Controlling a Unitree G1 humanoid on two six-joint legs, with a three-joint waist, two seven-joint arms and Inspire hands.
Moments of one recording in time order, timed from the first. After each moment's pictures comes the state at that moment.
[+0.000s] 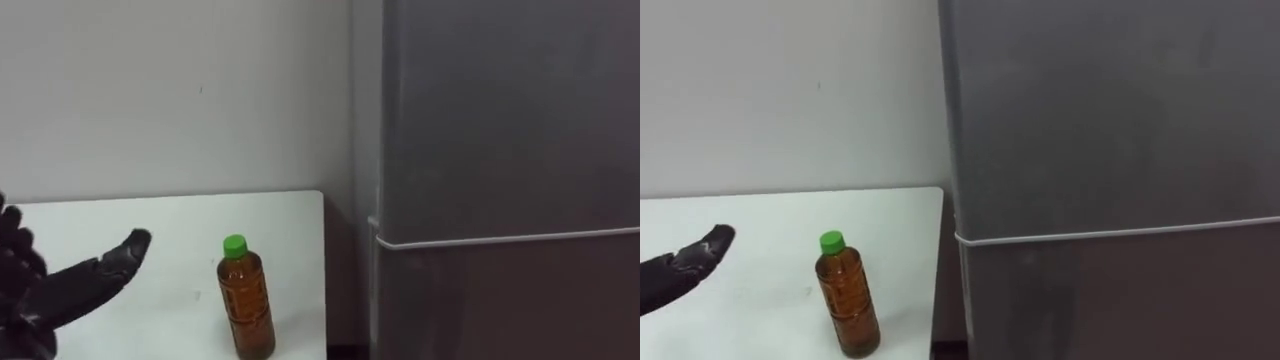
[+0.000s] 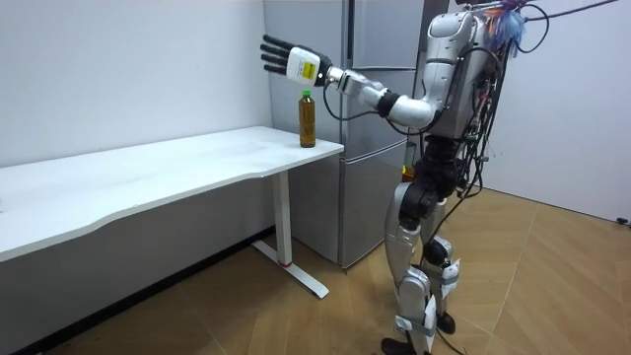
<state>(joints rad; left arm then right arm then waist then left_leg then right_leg) -0.03 0.19 0.18 -0.40 -0.31 0.03 0.28 0.13 -0.18 -0.04 1.13 0.24 0.02 0.15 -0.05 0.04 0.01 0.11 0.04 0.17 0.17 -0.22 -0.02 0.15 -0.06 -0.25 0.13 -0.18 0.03</state>
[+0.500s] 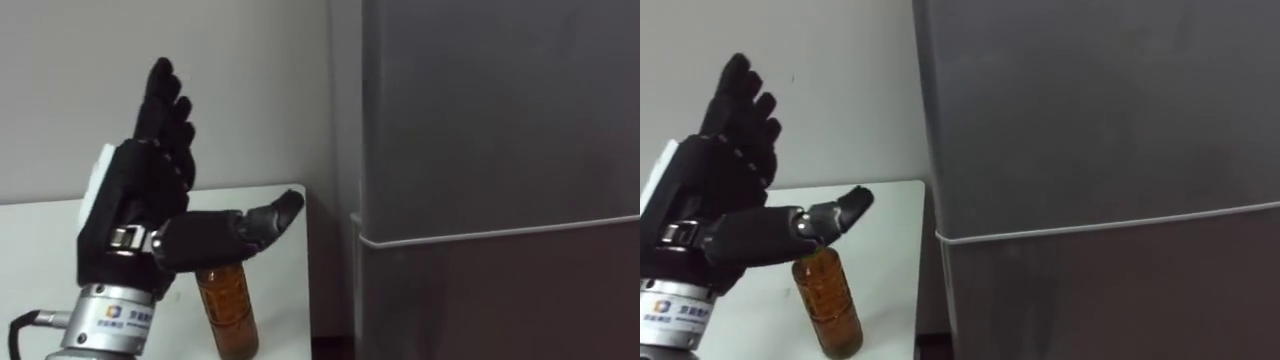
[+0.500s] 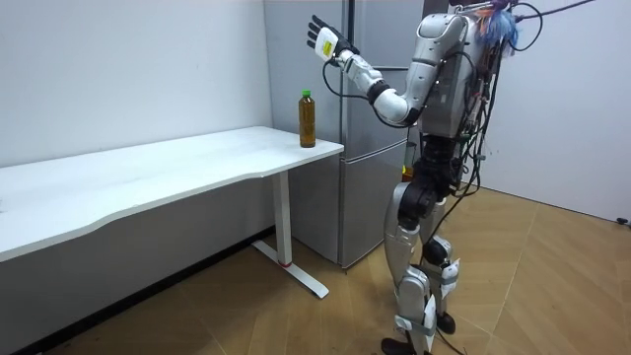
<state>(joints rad) -0.16 0.18 0.00 -0.50 -0.24 0.09 -0.01 0.09 -0.18 -0.02 1.14 0.23 0.02 0.16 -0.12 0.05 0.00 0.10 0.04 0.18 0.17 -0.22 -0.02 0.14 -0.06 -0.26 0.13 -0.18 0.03</state>
